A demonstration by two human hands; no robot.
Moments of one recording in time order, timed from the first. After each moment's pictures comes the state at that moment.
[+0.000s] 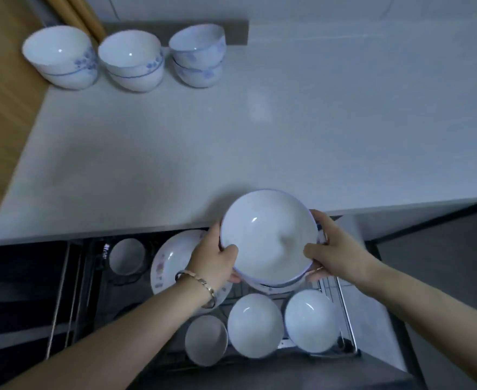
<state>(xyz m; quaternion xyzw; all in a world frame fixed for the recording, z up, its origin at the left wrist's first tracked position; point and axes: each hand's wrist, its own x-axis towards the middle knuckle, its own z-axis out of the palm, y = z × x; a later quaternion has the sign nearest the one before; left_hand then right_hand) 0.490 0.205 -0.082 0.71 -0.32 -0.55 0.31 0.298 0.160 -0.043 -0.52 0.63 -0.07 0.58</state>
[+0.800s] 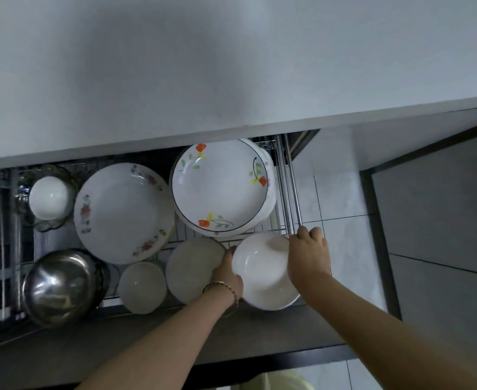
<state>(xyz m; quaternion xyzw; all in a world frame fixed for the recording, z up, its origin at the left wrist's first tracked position) 0.306 0.268 -0.288 0.75 -0.26 -0.61 -0.01 0.171 0.217 -0.265 -0.68 0.63 0.29 0.24</state>
